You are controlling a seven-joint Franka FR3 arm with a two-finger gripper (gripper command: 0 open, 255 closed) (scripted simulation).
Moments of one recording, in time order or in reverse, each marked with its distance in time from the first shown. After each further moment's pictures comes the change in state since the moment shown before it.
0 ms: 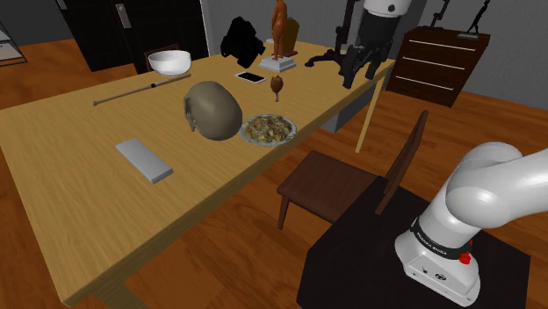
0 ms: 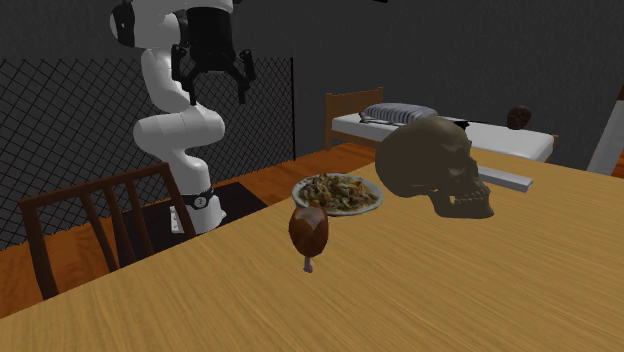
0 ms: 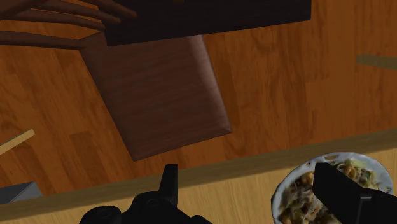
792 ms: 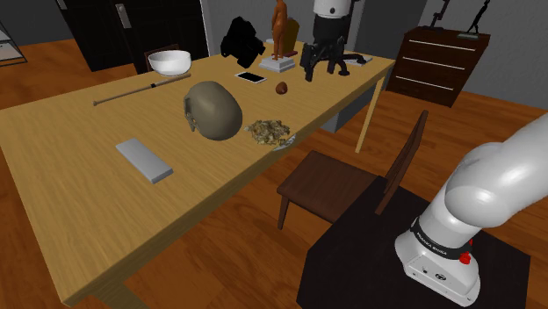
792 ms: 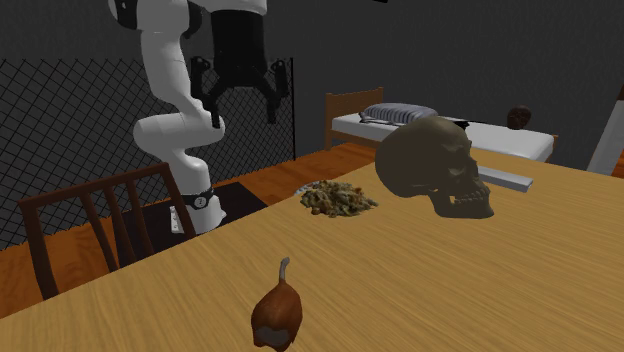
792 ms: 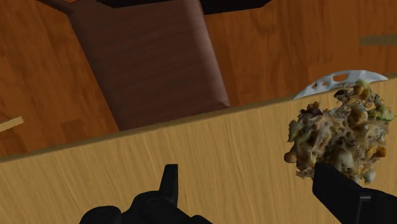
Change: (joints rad) arm -0.015 0.424 -0.001 0.288 -0.013 0.084 -0.004
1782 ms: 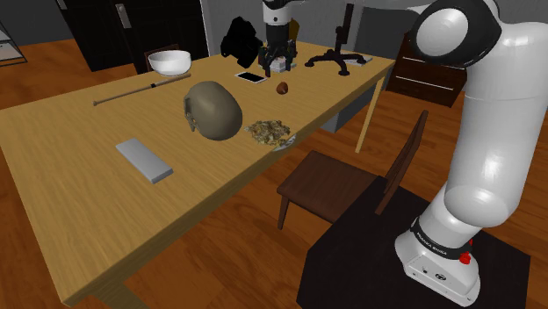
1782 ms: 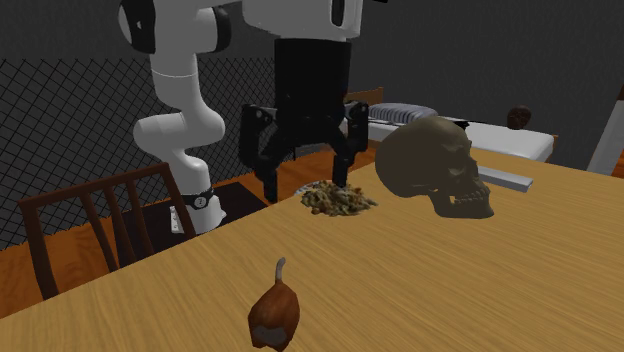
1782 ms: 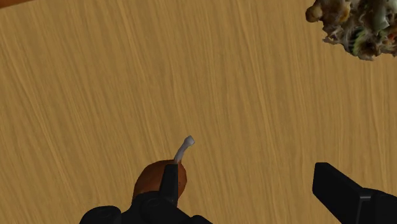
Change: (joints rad) arm -0.005 0.691 -0.006 0.746 -0.025 -0.130 -0.018
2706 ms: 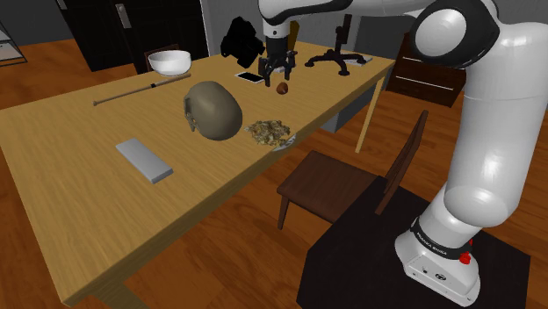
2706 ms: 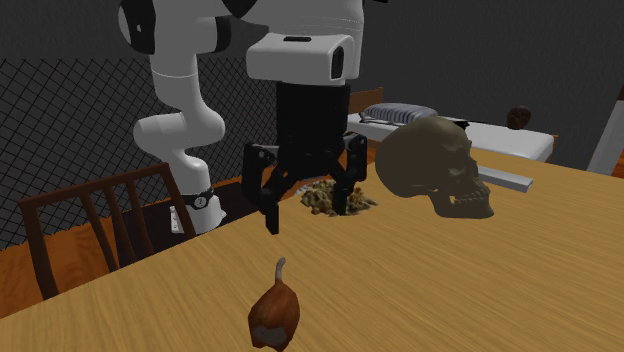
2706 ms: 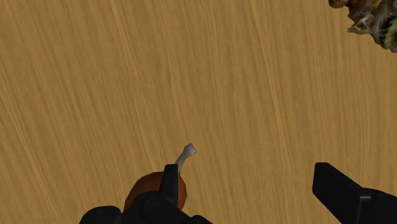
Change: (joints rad) arm -0.005 0.005 -0.002 -0.088 0.000 0.090 -0.001
